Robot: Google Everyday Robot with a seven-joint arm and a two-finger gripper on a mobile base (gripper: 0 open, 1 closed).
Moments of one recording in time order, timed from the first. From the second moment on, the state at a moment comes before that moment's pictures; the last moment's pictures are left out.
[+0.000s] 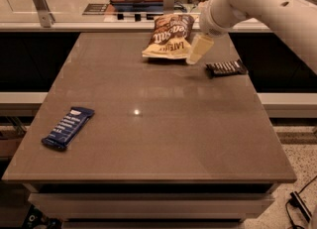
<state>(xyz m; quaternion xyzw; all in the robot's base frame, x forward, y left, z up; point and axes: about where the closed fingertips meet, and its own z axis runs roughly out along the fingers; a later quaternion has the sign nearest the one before) 0.741 -0.127 0.908 -0.60 0.70 -0.11 0.37</state>
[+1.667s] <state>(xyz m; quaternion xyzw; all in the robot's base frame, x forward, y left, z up) 0.797 -0.080 0.855 -0.61 0.68 -0.04 0.40</state>
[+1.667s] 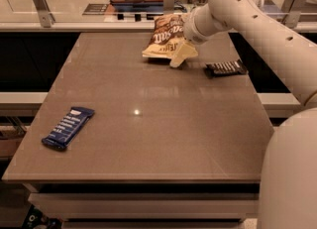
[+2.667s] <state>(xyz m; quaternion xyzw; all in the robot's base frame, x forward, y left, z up) 0.797 -0.076 0.851 -0.61 0.68 -0.04 0.40</state>
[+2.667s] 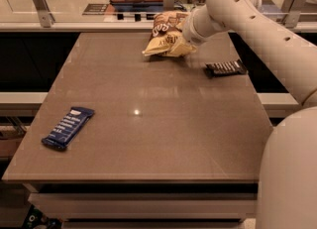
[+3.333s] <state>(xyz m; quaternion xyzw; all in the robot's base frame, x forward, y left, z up) 0.798 -0.072 0.846 -0.61 0.68 -0.03 0.39</state>
